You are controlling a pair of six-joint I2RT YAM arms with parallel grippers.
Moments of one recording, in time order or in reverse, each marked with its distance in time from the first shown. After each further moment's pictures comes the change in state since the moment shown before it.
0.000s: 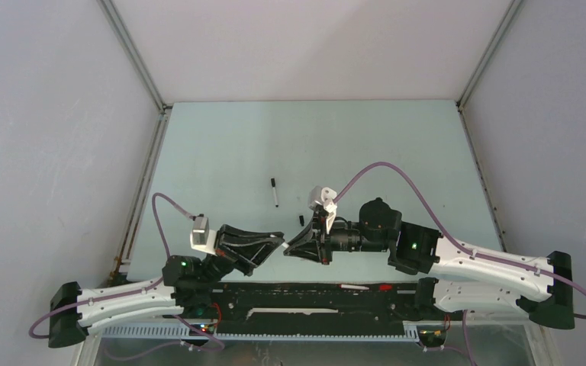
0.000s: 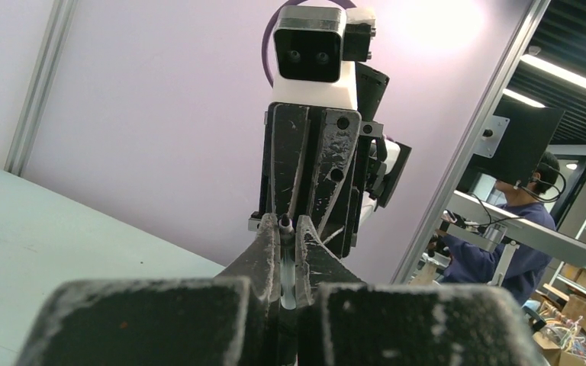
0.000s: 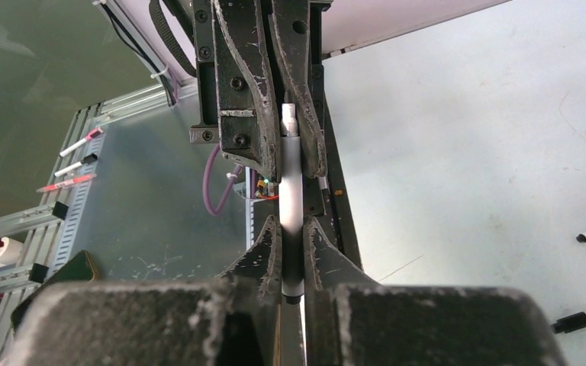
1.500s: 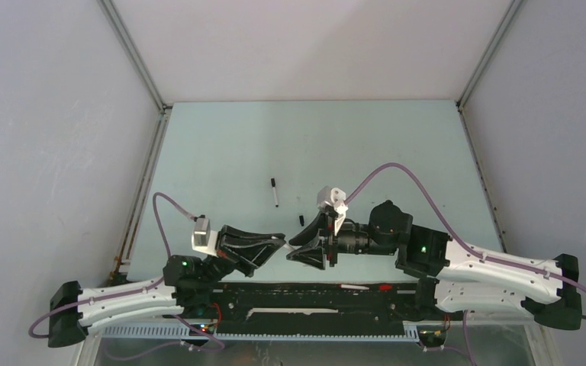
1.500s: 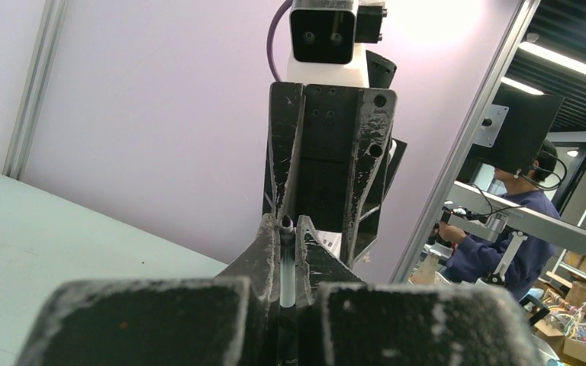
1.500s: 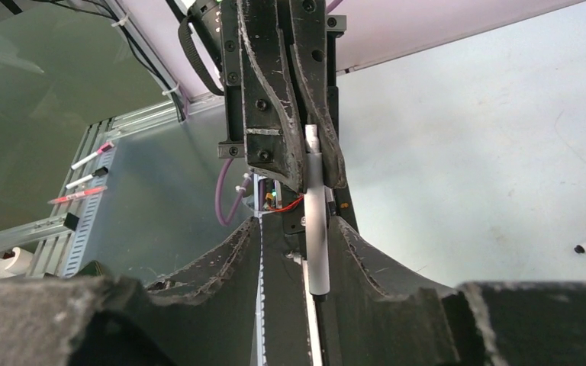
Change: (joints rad) left arm 0.000 0.020 0.000 0.016 0.026 0.019; right arm 0.032 -0.058 0.000 0.000 0.037 0.010
